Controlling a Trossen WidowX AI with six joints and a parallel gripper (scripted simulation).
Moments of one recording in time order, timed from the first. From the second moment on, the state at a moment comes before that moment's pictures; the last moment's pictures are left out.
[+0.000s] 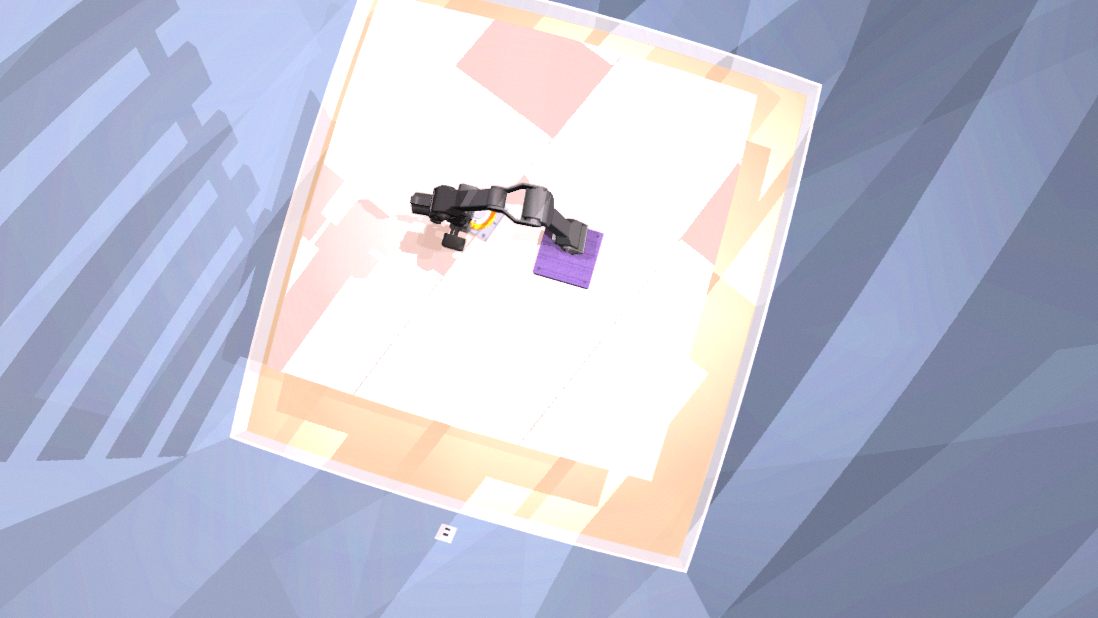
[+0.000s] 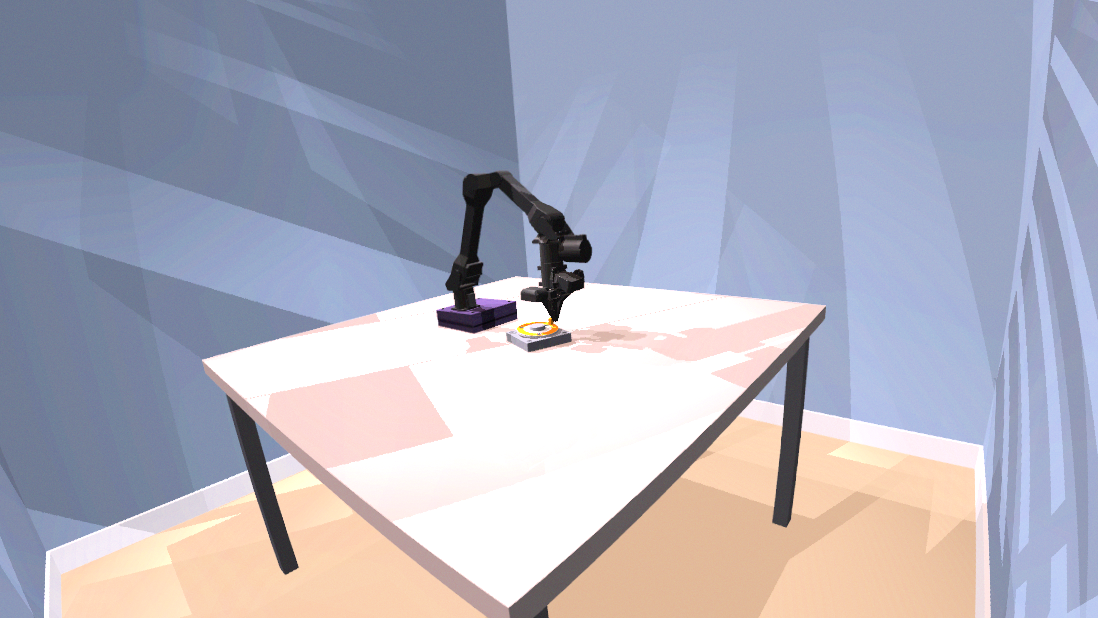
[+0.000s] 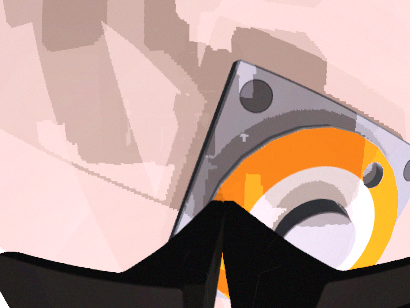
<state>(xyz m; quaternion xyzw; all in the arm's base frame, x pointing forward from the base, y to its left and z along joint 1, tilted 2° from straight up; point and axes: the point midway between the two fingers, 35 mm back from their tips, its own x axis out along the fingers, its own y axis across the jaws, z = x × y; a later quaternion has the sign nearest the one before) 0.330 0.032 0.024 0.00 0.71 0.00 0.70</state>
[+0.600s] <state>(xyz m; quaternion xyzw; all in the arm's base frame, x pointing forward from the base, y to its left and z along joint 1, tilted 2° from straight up) 0.316 0.038 0.021 0.00 0.71 0.00 0.71</state>
